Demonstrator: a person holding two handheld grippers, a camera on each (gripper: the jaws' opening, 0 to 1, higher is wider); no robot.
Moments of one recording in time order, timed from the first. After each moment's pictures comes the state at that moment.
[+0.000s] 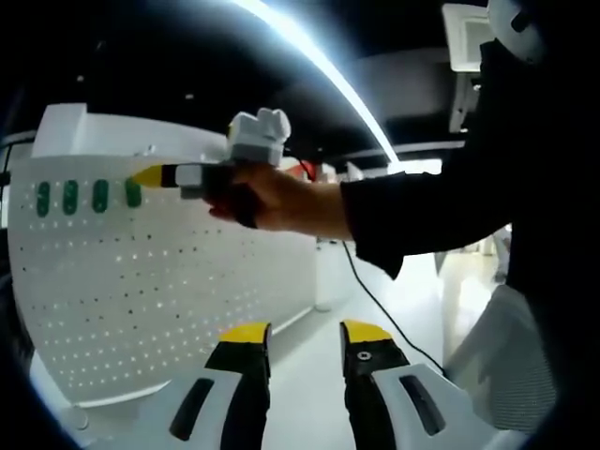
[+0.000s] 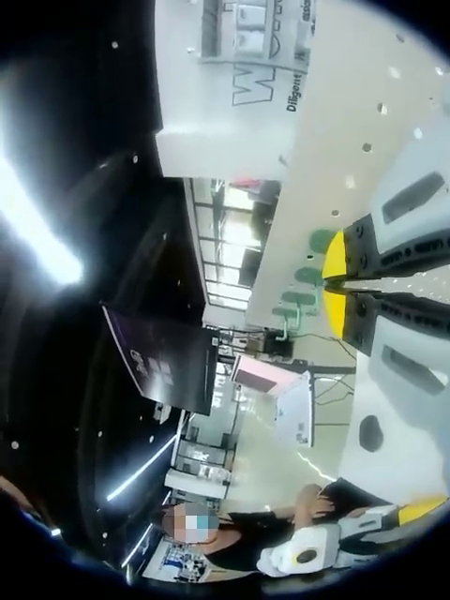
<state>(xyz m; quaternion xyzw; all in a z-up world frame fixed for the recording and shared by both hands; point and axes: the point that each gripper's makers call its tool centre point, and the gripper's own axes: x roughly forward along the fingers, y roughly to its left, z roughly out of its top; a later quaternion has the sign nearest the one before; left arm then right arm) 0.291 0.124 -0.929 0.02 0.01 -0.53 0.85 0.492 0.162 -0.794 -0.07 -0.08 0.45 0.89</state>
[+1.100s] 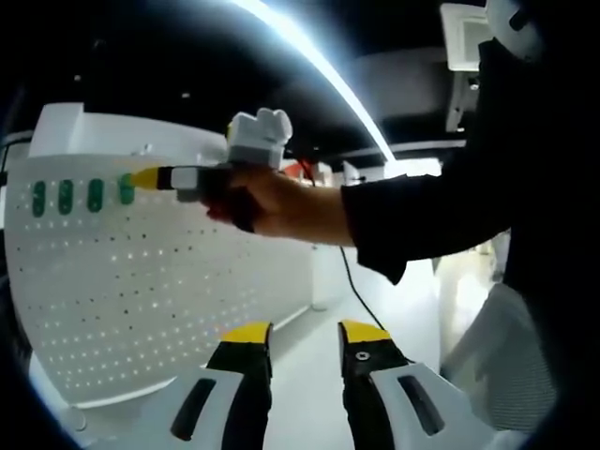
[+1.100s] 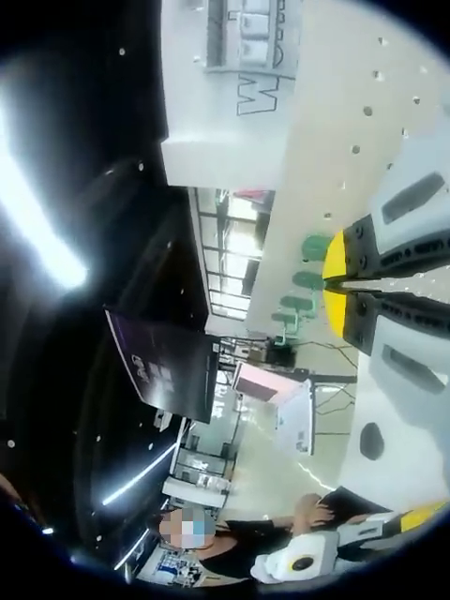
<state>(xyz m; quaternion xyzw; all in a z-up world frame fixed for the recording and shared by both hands) 0.289 0.121 -0.931 0.02 0.01 -0.54 0.84 0.490 0.158 -0.797 -0.07 -0.09 0.43 0.90</state>
